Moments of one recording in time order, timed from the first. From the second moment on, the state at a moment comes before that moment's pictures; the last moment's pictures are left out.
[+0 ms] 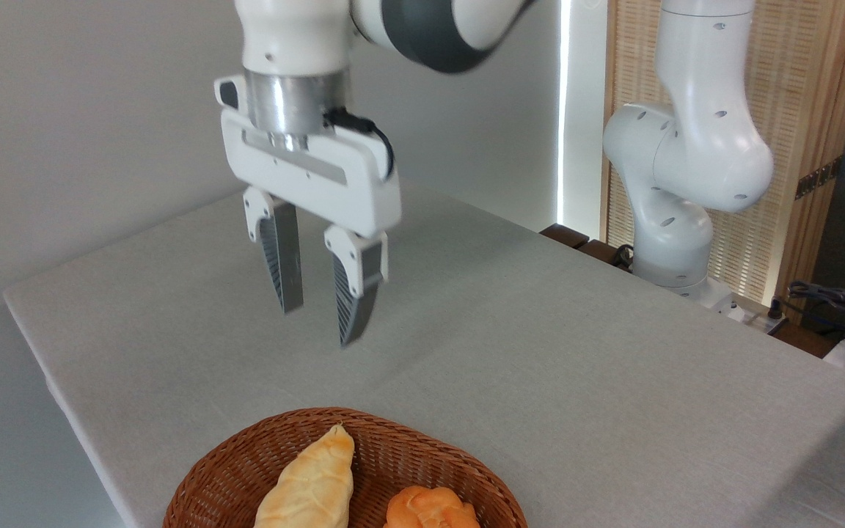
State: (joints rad) arm -0.15 -0.08 0.13 -1.89 -0.03 1.97 0.60
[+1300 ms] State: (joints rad) arm -0.15 0.18 0.21 -1.95 0.00 2.44 0.44
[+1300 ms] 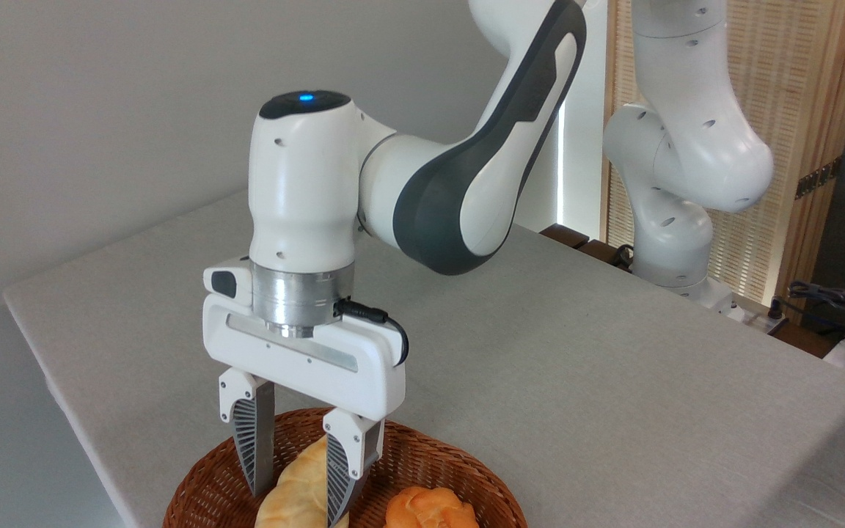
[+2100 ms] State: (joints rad) arm -0.14 0.20 0.22 -1.95 0.00 2.45 0.44
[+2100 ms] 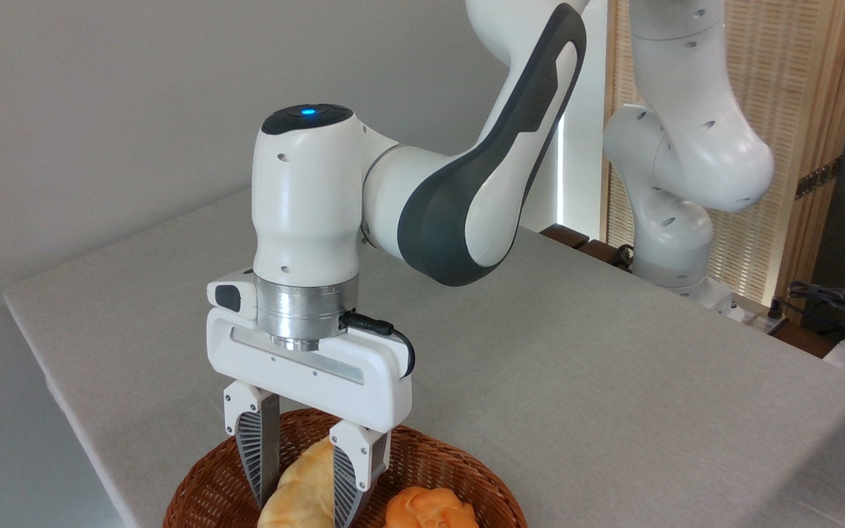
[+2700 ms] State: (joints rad) arm -0.14 0.20 0.22 -1.95 0.00 2.45 0.44
